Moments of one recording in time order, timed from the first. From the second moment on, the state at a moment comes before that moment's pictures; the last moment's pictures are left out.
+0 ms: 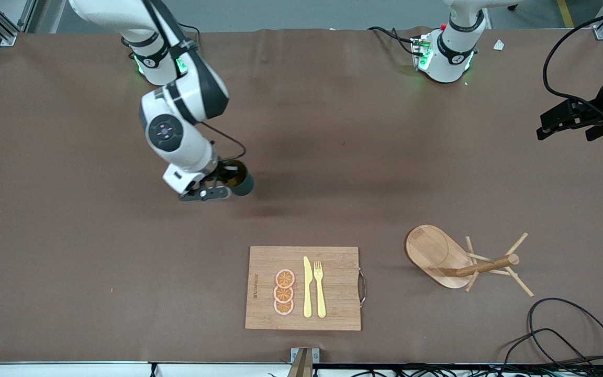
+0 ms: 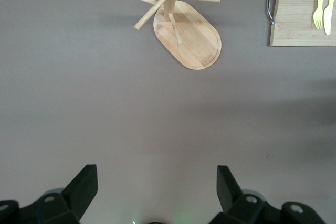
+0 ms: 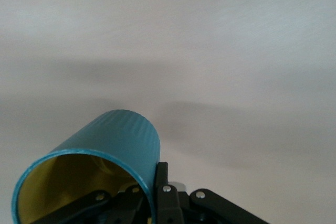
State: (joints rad) left arm 0.05 0.08 -0.13 -1.39 -0.03 1.43 -0.05; right arm 0.55 0.31 -0.02 -1.94 0.18 2.17 0.37
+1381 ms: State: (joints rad) left arm 0.05 0.08 -0.14 -1.39 -0.03 1.43 -0.05; right arm 0.82 0.64 -0.04 -1.68 0.23 2.28 0.58
